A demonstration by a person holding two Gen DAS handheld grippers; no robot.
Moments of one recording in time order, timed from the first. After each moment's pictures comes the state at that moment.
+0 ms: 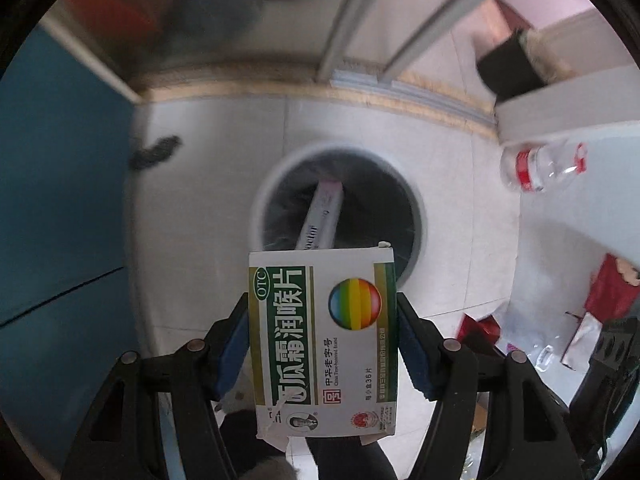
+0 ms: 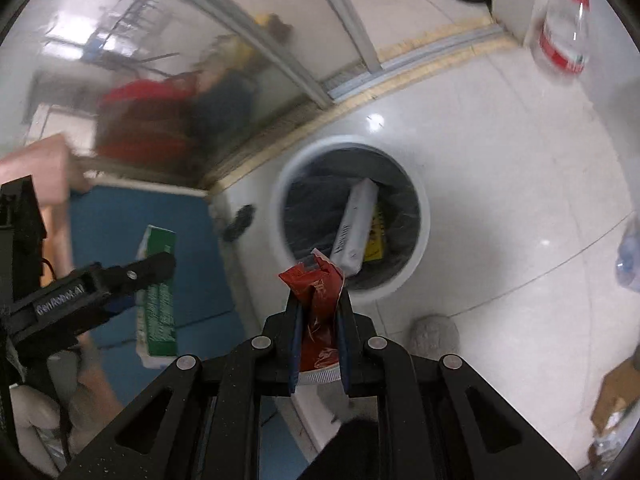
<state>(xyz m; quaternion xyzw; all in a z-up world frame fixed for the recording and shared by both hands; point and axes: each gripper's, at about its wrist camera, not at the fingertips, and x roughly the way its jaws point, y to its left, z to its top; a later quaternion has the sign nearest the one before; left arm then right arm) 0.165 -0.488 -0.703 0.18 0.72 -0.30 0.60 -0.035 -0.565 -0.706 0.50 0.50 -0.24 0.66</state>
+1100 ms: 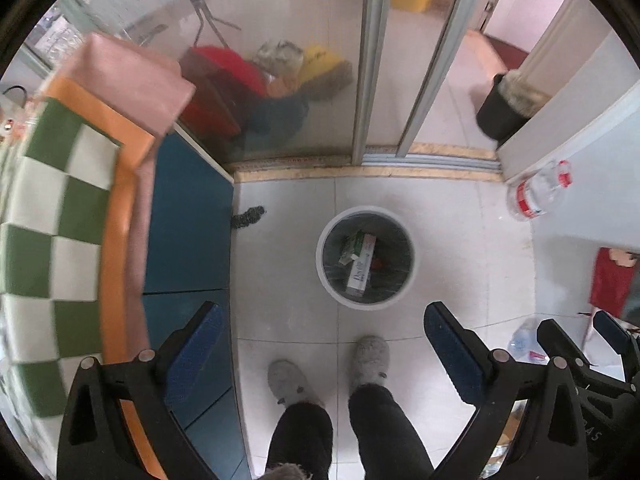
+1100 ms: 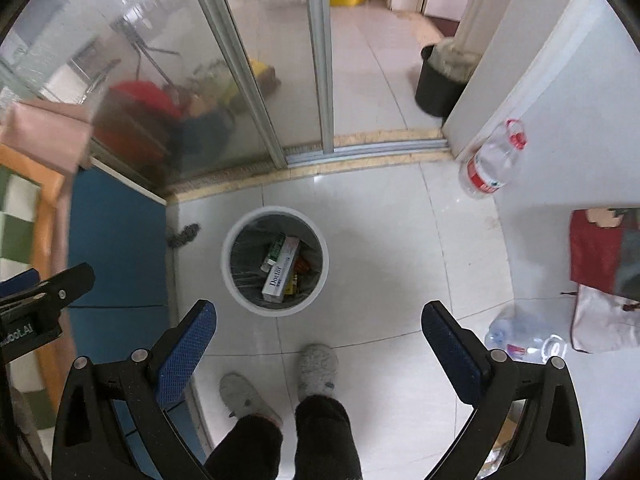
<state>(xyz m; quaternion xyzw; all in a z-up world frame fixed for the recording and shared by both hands) 0.098 -0.418 -0.399 0.23 0.59 -0.26 0.73 -0.062 -0.555 -0.439 0.28 0.55 -0.32 0.72</state>
